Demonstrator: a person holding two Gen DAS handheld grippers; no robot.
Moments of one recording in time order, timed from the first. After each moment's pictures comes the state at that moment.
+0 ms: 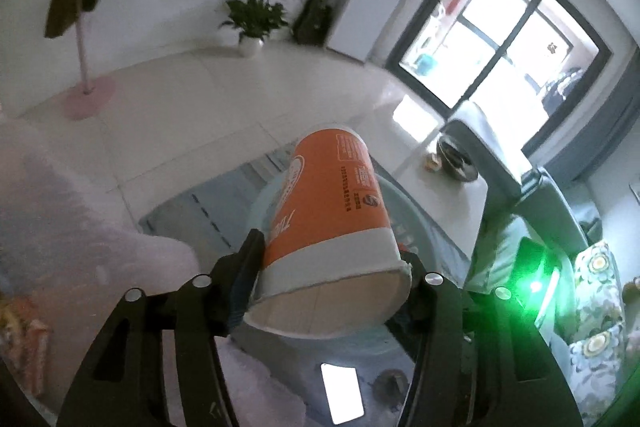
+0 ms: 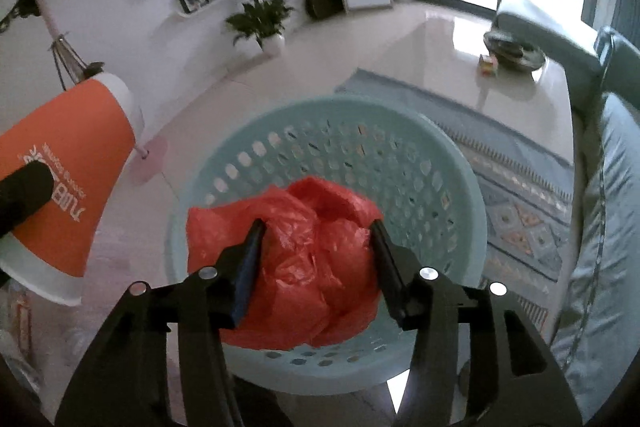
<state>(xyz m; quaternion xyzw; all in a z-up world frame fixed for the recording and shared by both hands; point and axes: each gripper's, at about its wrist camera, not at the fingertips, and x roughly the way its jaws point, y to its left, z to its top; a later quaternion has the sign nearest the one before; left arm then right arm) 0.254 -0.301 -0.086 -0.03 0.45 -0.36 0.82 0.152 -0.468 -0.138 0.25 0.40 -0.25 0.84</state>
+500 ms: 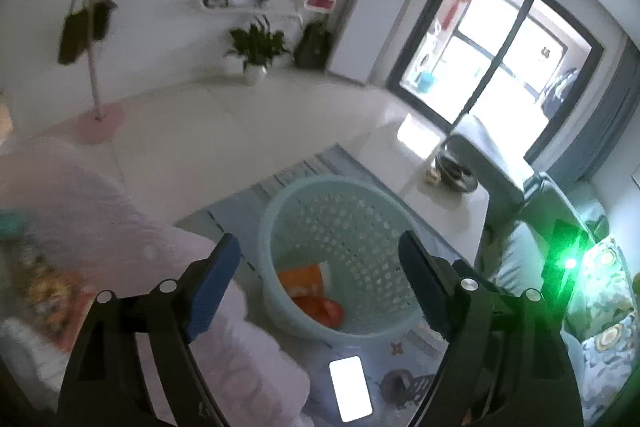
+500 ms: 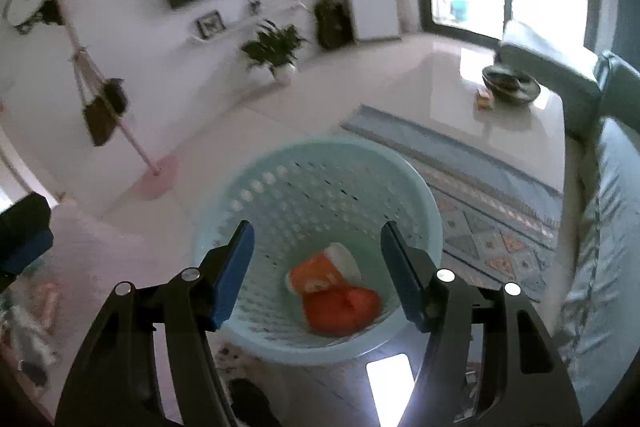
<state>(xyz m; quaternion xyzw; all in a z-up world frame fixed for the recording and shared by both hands) 0.201 -0.261 -0.035 -0.03 0.39 -0.35 0.85 0.099 -0.456 -0.076 0.22 0.34 -0.23 0.88</state>
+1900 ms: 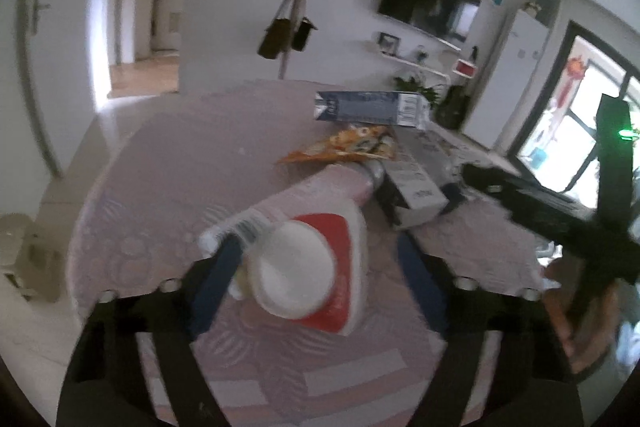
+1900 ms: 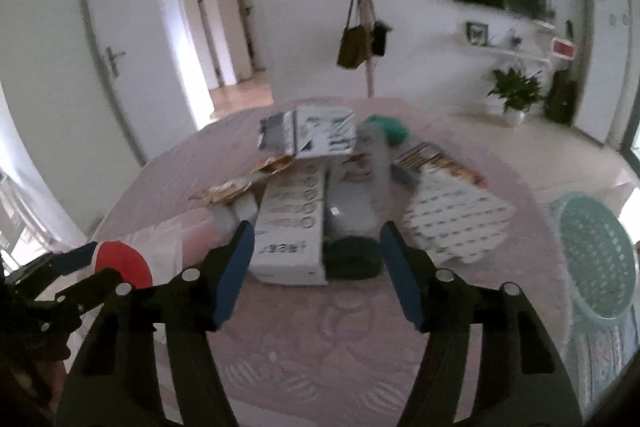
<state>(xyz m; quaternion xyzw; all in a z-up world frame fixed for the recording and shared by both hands) 0.048 0.128 -0.037 -0.10 0.35 -0.13 0.92 0.095 -0.076 -0.025 0.03 0.35 0.15 0.93</state>
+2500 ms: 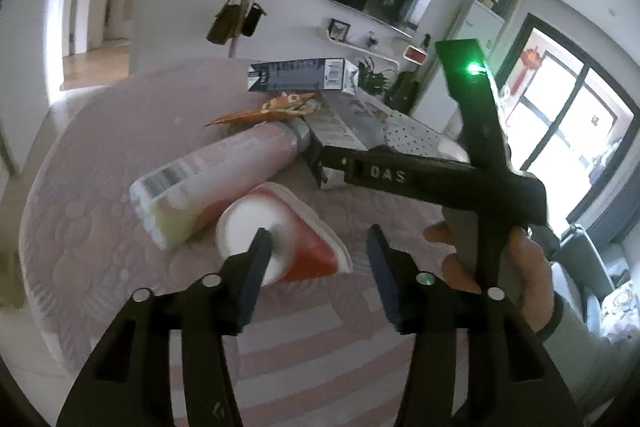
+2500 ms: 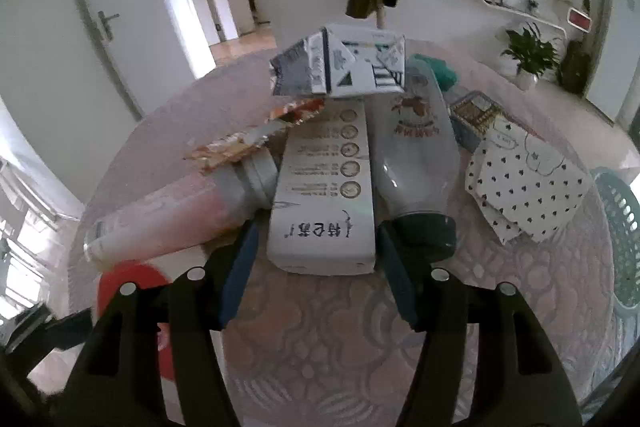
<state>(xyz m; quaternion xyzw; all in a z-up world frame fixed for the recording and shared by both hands) 0.015 0.101 -0.052 -0.11 0.36 -0.20 0.90 0.128 -0.039 -0.058 0.03 0.43 0.14 0.89</state>
